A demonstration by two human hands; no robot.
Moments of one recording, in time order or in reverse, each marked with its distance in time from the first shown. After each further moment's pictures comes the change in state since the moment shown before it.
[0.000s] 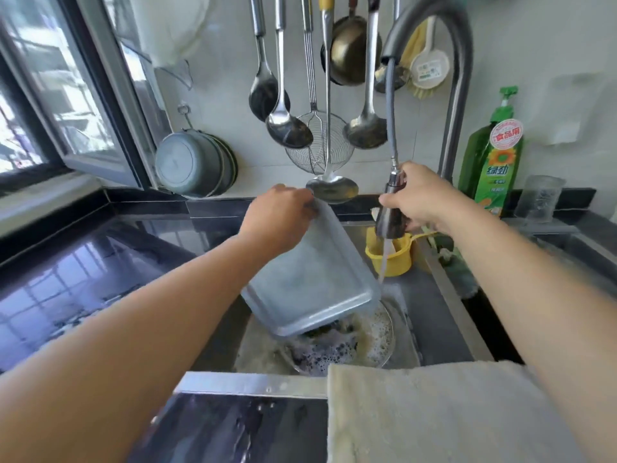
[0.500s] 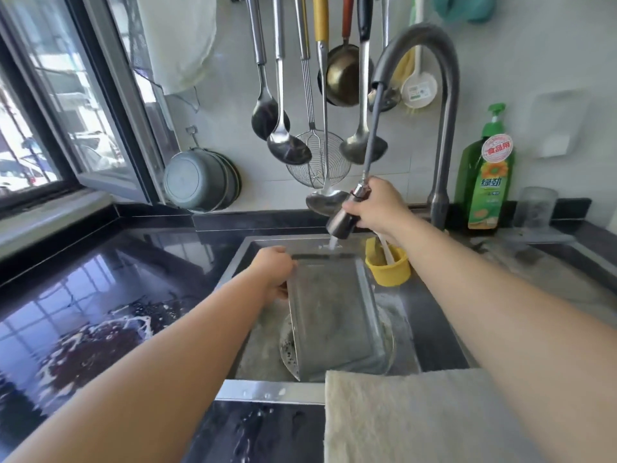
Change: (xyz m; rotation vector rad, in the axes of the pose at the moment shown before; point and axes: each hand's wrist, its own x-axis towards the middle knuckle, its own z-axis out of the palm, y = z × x) left_hand -0.031 -0.020 0.043 -0.952 -0.315 -0.800; right_hand 0.012 -0.019 0.039 0.292 0.020 -0.081
